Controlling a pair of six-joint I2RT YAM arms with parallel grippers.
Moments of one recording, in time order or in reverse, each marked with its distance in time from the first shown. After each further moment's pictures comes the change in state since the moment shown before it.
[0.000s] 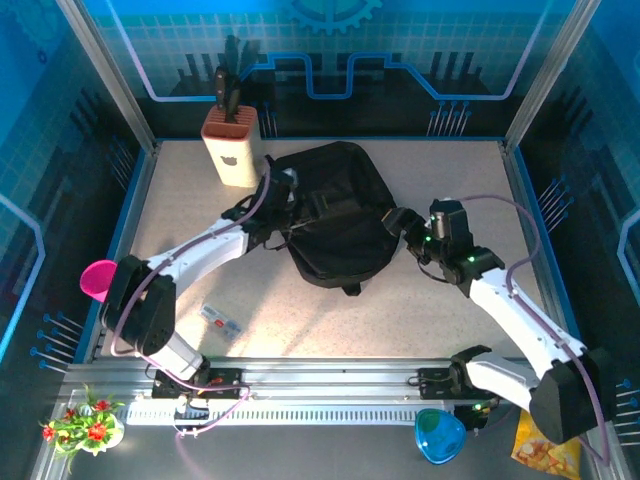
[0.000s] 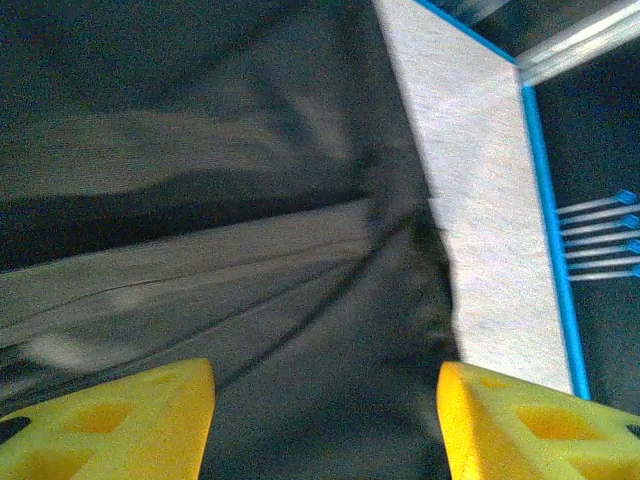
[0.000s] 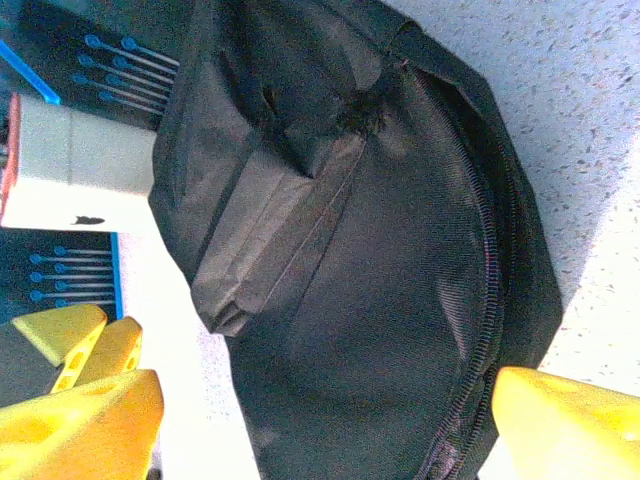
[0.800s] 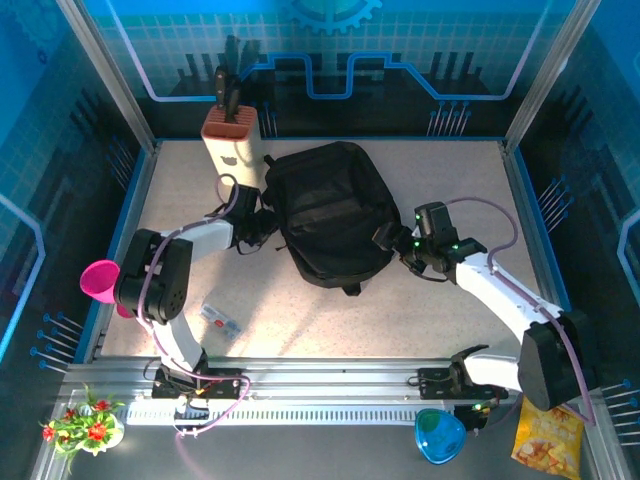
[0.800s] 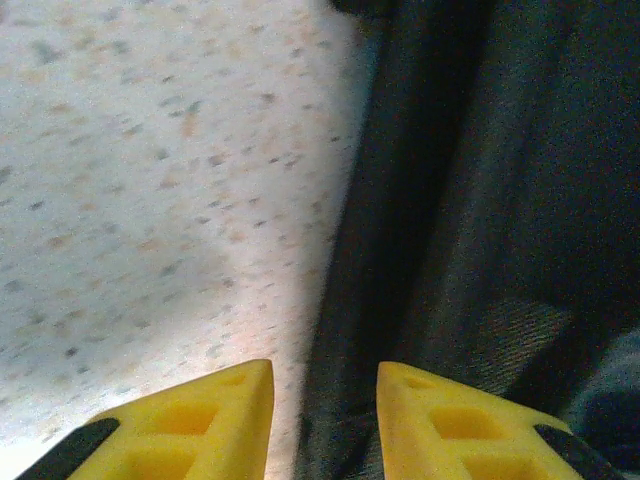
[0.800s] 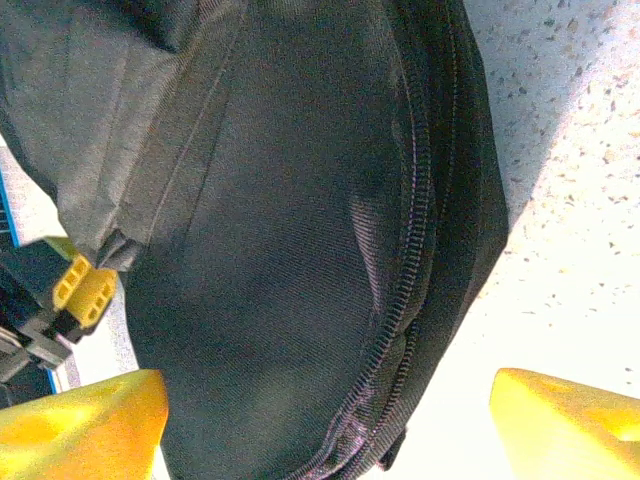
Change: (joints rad) left arm 0.264 0.204 -0.109 0.094 0.124 -0.159; right arm 0.000 0.167 0.005 -0.085 -0.105 -0.064
